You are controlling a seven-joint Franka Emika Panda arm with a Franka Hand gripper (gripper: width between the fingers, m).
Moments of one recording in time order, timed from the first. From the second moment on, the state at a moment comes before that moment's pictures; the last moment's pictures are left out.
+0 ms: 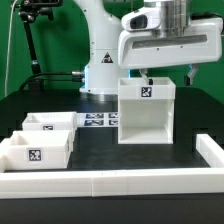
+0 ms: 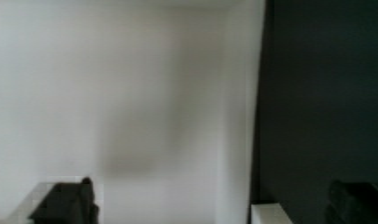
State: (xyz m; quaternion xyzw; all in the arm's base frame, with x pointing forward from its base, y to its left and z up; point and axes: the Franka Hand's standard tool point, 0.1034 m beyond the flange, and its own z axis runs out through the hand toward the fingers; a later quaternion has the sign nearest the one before) arm 0.429 0.106 0.103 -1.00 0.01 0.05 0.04
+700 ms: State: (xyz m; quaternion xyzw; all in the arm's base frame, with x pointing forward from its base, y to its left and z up) arm 0.428 0.106 0.101 -1.00 0.01 0.05 0.04
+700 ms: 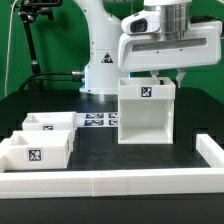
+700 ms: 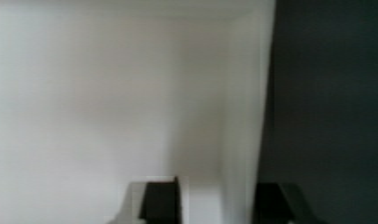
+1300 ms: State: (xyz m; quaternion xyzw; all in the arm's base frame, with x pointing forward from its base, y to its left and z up) arm 0.429 0.106 0.101 -1.00 0.01 0.05 0.04
